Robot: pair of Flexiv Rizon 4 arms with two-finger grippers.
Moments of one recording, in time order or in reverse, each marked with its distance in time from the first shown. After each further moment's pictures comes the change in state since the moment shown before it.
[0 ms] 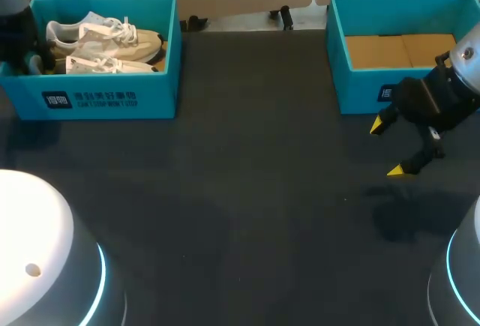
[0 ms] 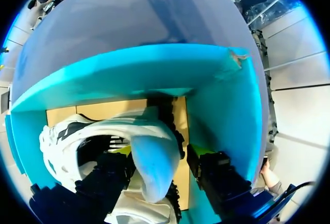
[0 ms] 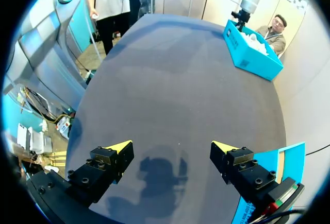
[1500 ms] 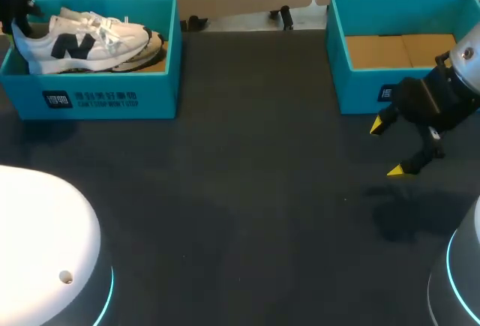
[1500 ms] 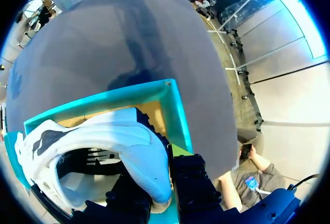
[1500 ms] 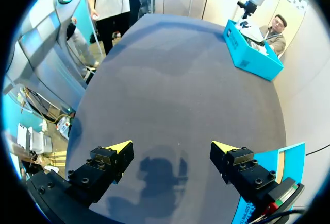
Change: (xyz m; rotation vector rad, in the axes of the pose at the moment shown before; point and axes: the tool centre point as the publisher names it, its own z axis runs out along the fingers) left arm 0.013 0.008 -0.101 0.053 0.136 0.130; right arm 0.000 0.000 0.000 0.000 0.000 0.000
